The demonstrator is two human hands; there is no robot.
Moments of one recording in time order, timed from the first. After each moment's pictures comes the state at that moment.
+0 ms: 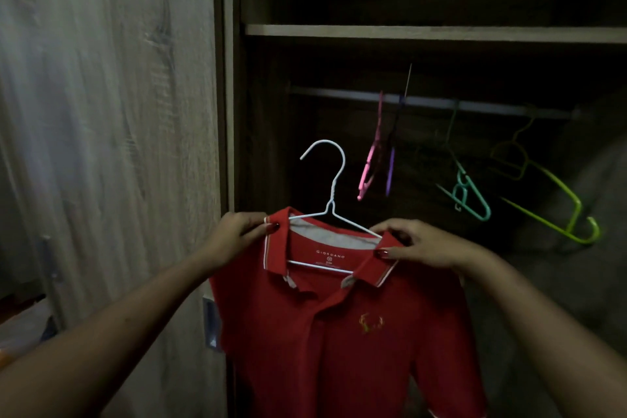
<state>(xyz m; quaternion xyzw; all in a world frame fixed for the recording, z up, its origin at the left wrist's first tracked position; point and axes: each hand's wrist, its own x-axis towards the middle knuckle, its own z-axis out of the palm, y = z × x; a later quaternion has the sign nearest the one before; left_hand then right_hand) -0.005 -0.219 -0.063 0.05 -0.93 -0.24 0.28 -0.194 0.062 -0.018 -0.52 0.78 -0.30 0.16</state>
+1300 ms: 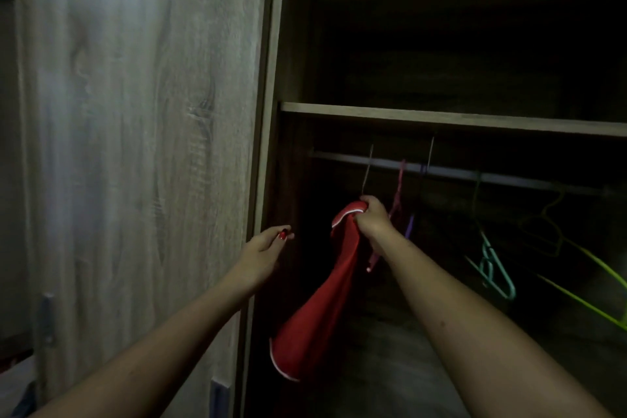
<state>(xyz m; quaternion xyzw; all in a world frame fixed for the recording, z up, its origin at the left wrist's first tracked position) -0.021 -0.228 0.002 0.14 -0.76 -0.53 0.35 -0.226 -0.136 0.051 -0.28 0.78 -0.55 -0.03</state>
